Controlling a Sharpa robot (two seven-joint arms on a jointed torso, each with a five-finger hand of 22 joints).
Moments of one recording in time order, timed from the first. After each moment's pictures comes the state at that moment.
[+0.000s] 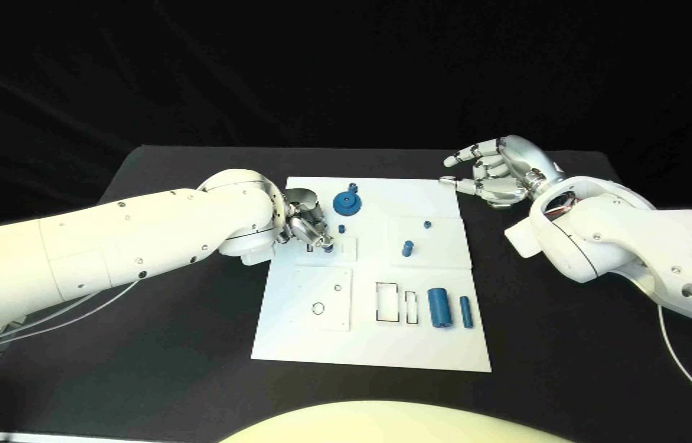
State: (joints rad) left arm 1.19 -0.79 -0.04 1.51 -1.10 0.07 -0.51; left_hand 1.18 -0.28 0.70 0.27 0.45 0.88 0.06 0.80 0.76 1.27 -0.02 1.13 0.96 1.47 -0.07 1.54 1.31 0.09 1.32 0.04 1.43 1.26; right arm 1.26 -0.90 -0.11 1.61 -0.79 -0.53 0.00; right_hand 1.45 -0.13 0.02 0.29 0.22 0.86 0.17 0.19 0.31 1.28 0.09 1.24 1.21 1.47 0.01 1.51 1.31 0.07 1.41 0.12 1.24 1.31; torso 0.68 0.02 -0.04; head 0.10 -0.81
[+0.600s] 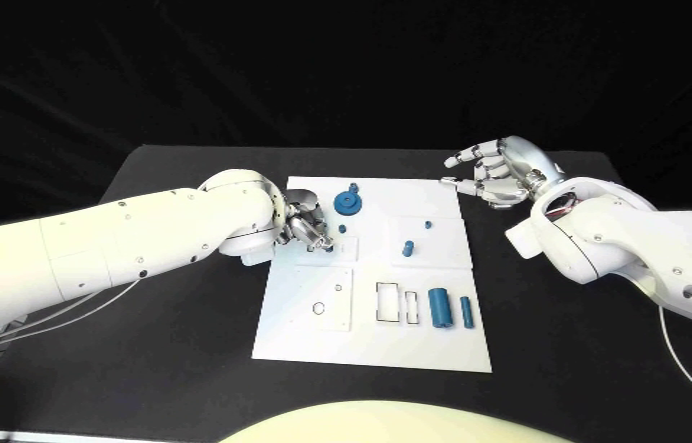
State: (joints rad) left arm 1.19 -0.80 -0.04 1.51 -1.09 0.07 -0.51; left_hand 1.18 -0.28 0.71 0.26 0.46 0.89 0.05 0.79 0.76 1.28 -0.02 1.13 0.96 1.47 -0.07 1.54 1.31 0.09 1.33 0.04 1.44 1.27; right arm 1.26 -0.90 -0.11 1.61 -0.79 -0.53 0.00; right_hand 1.45 -0.13 0.02 0.29 0.22 0.86 0.17 0.19 0.31 1.28 0.08 1.24 1.21 1.47 0.01 1.51 1.31 0.07 1.41 0.12 1.24 1.31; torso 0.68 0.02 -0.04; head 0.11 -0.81
